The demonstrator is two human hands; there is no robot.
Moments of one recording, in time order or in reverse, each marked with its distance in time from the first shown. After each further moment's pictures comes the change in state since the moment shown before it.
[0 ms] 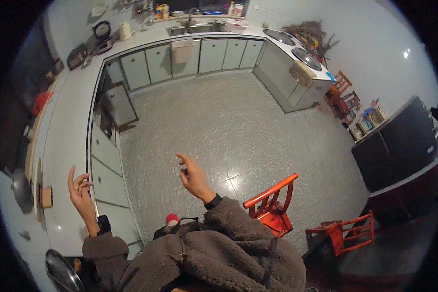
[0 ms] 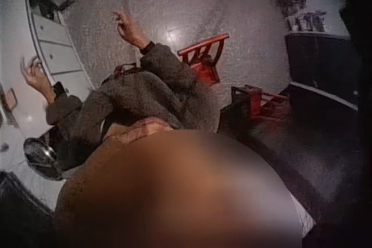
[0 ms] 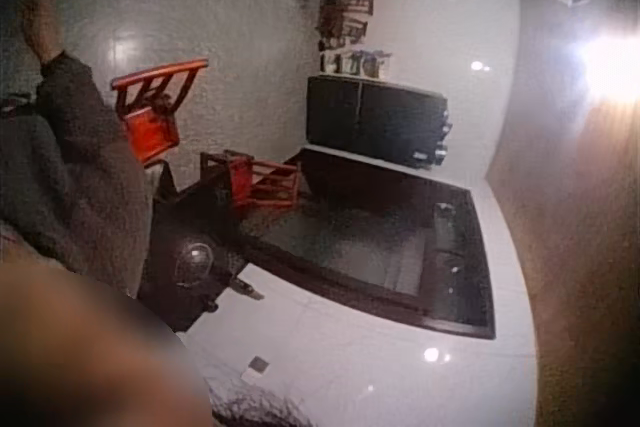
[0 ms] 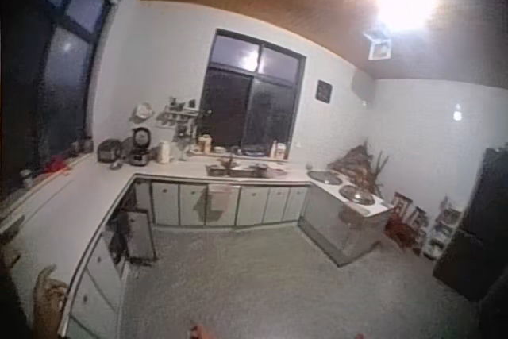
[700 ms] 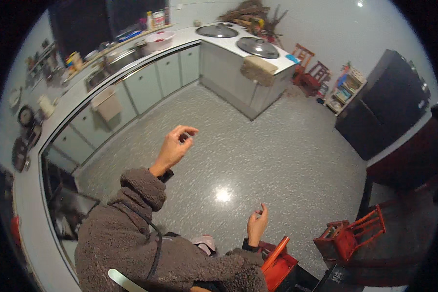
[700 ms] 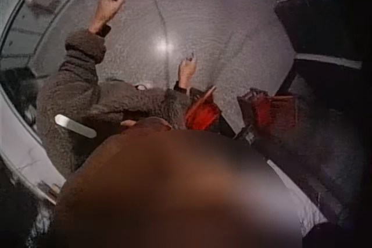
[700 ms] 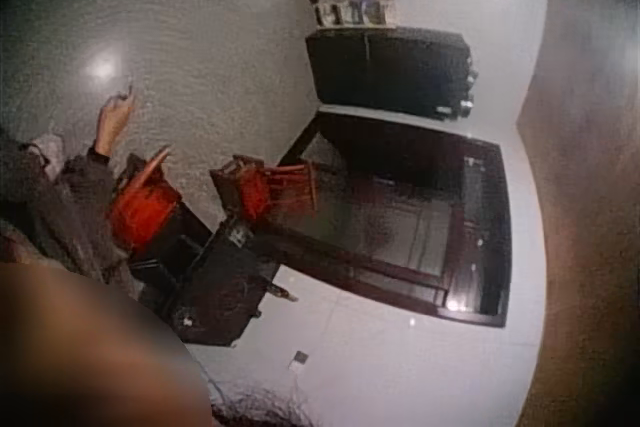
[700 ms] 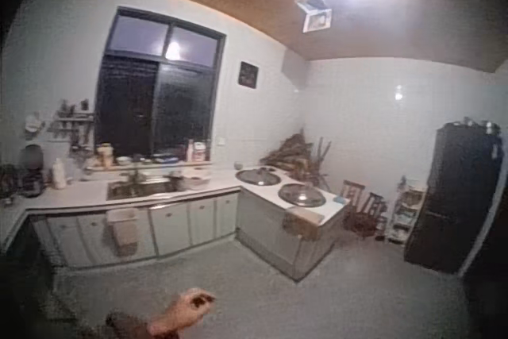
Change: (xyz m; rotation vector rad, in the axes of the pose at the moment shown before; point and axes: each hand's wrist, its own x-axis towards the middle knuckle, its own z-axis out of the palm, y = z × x) left_hand 0.175 0.018 0.812 -0.284 -1.104 0.289; right_hand 0.075 0.313 -0.314 -0.417 1.026 1.024
